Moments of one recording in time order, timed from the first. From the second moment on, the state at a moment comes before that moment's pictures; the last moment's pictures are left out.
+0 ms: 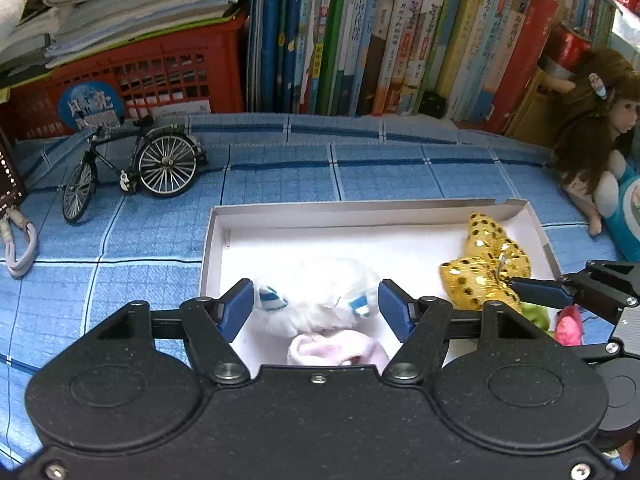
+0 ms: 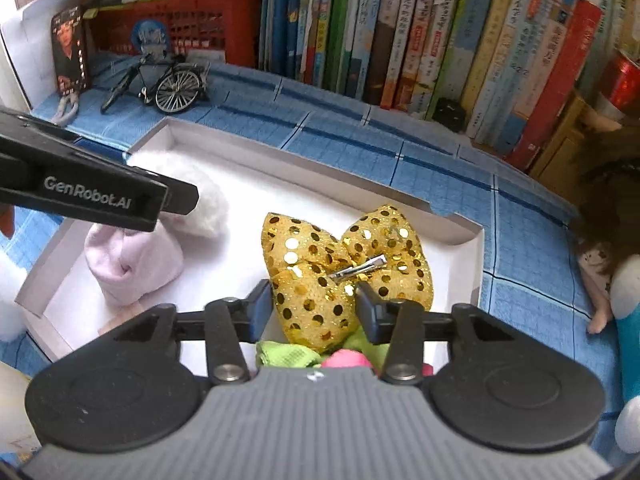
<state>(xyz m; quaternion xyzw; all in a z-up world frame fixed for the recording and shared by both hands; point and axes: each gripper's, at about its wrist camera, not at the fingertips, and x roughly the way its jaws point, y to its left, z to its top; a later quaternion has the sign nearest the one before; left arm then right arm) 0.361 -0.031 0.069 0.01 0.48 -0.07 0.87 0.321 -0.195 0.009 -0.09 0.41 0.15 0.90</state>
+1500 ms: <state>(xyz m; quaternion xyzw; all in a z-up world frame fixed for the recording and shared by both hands) 0.119 0.029 0.136 -0.04 0.32 -0.15 0.93 0.083 -0.288 0.046 -0.05 0.17 0.14 0.97</state>
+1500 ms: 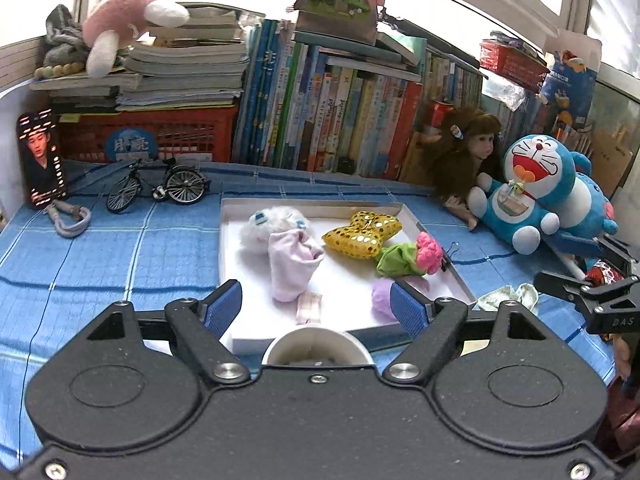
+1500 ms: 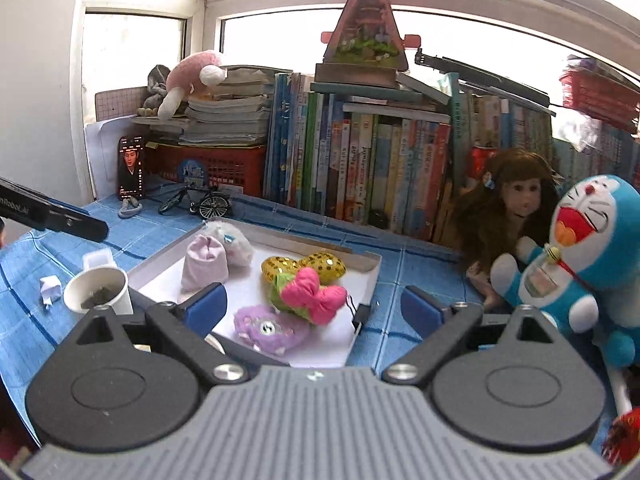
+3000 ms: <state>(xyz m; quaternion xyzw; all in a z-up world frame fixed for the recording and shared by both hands) 0.071 0.151 0.013 -0.07 0.30 0.05 0.95 0.094 -0.329 -0.051 0.09 0.19 0.02 0.98</state>
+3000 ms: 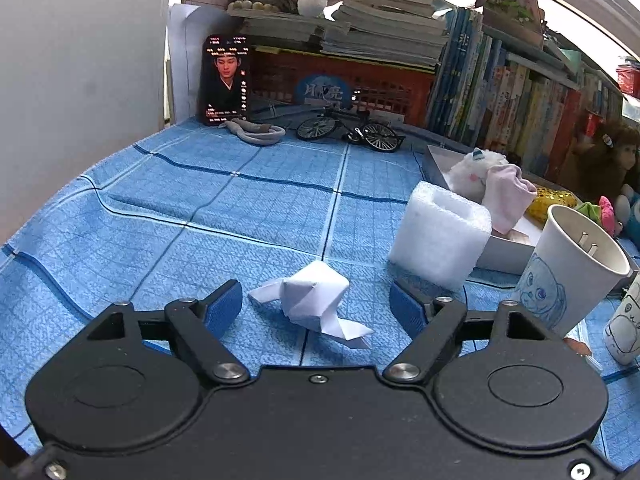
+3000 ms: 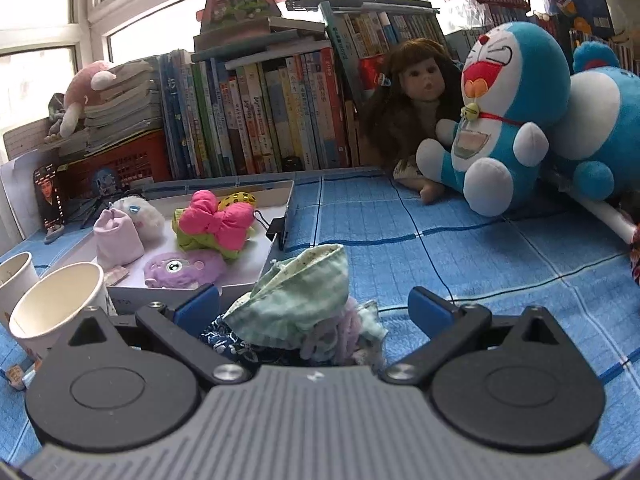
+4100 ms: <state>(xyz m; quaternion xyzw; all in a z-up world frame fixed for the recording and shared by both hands) 0.069 0.149 0.034 -0.10 0.28 0.05 0.95 0.088 -0.332 -0.039 0.13 0.17 -0.01 0.98</state>
